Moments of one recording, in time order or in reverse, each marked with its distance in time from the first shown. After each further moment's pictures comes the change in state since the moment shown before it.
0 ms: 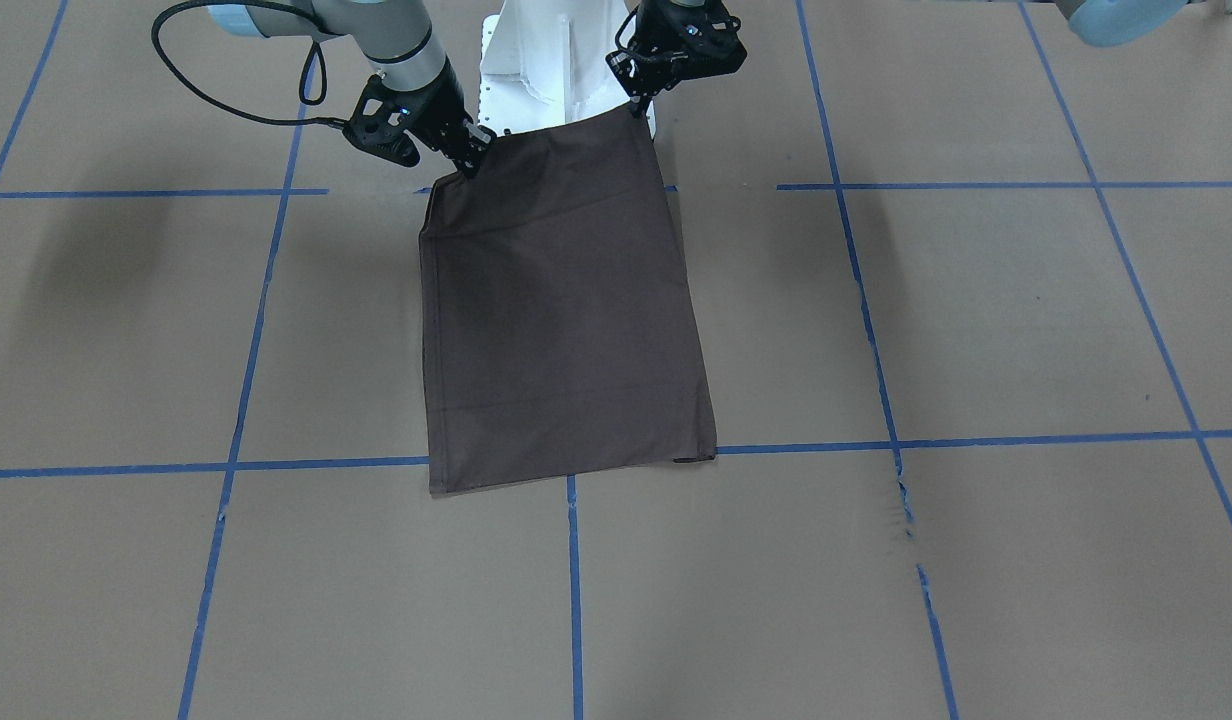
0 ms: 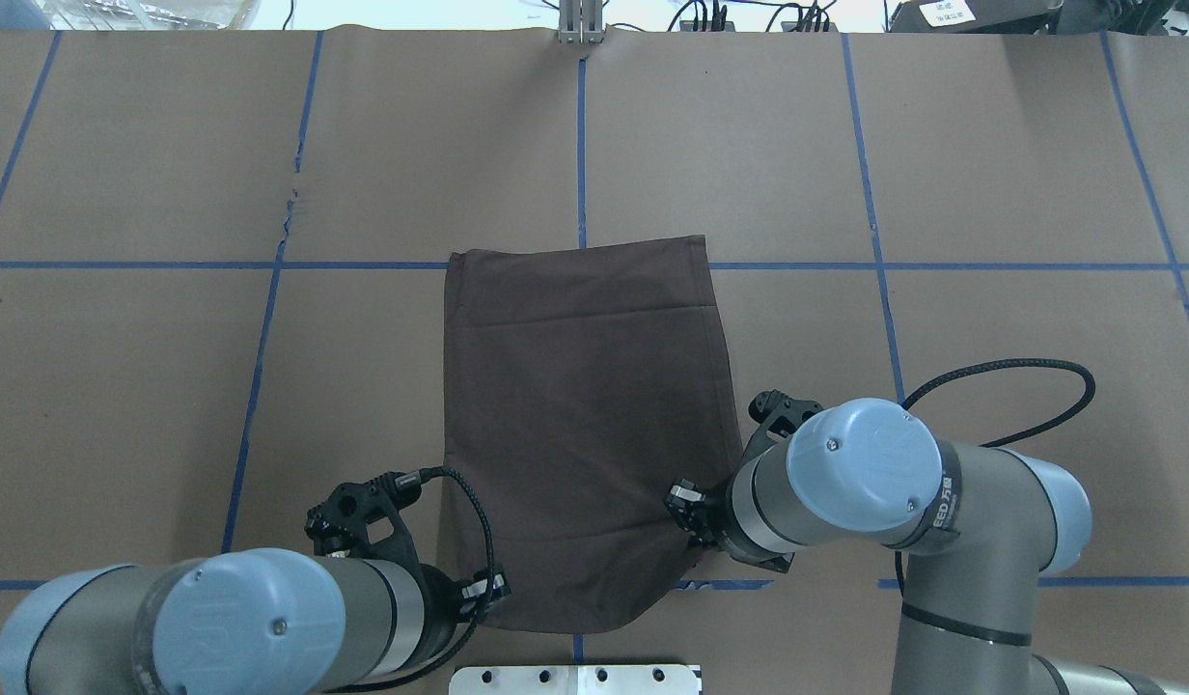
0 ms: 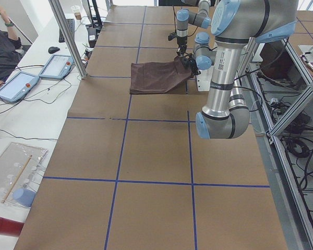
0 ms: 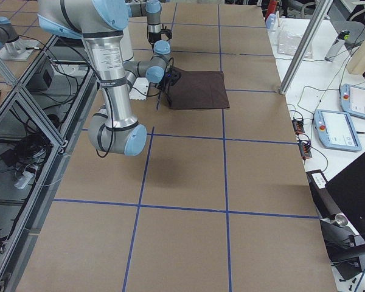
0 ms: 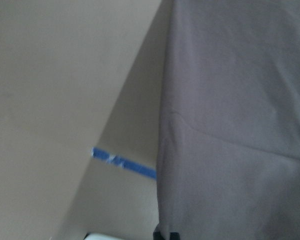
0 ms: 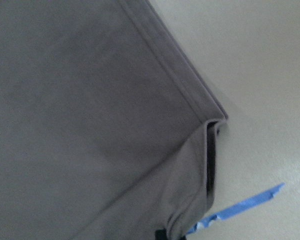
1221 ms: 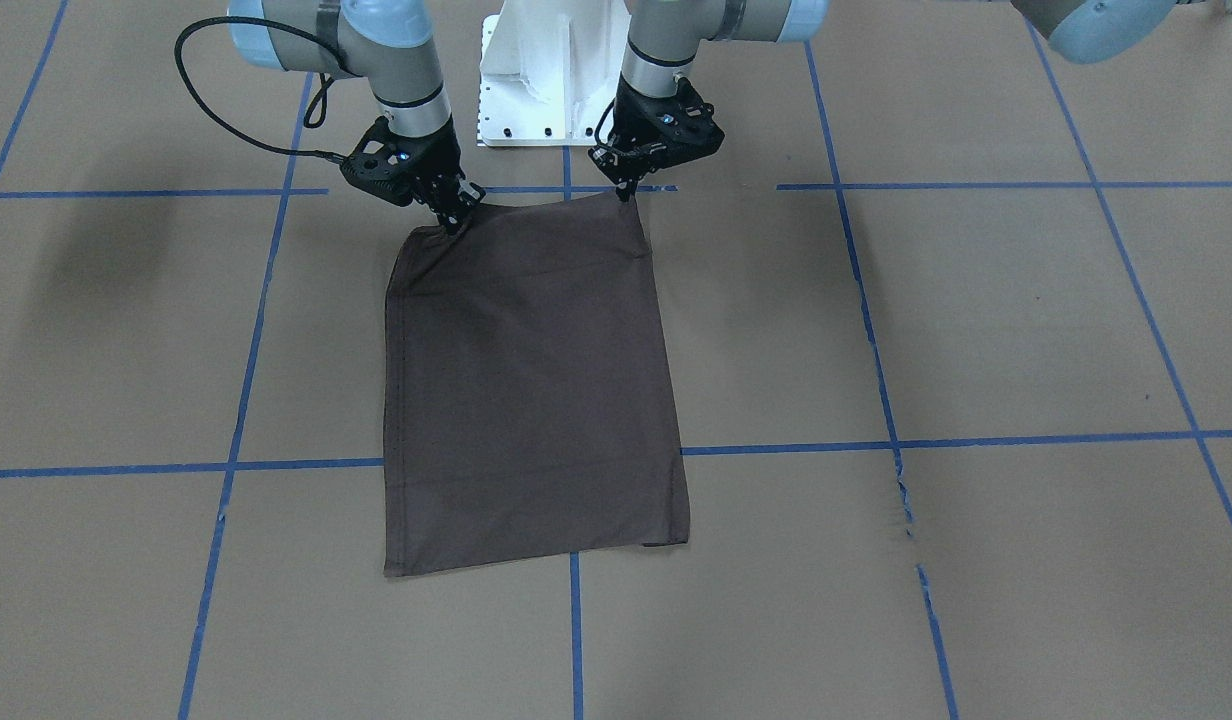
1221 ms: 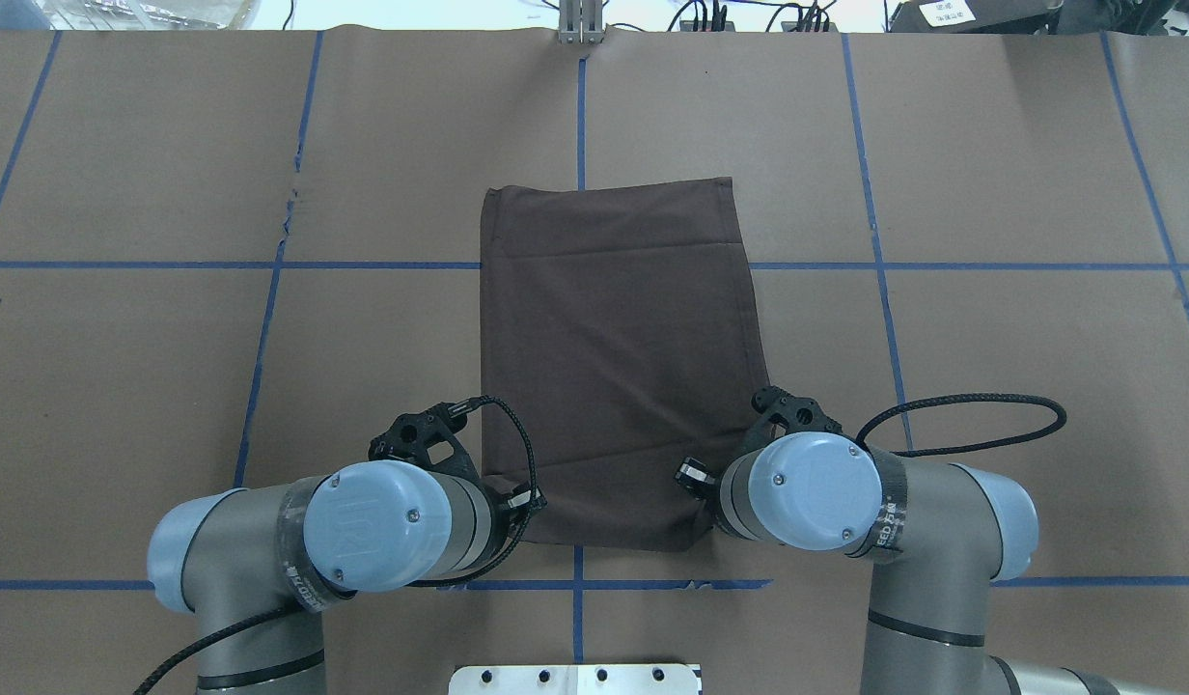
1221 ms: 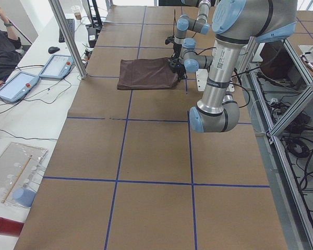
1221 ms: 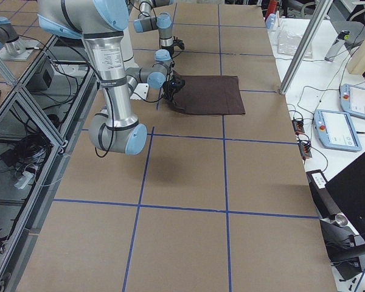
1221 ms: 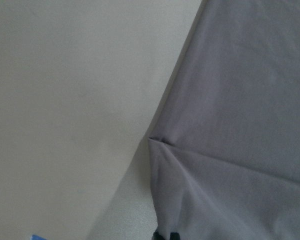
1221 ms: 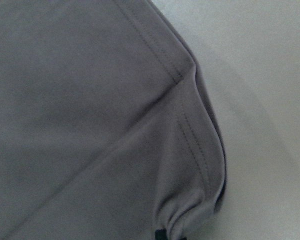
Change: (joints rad) left arm -0.075 -0.108 0.240 -0.059 0.008 -0.004; right arm -0.055 0.001 -0.095 -0.013 -0.208 0.040
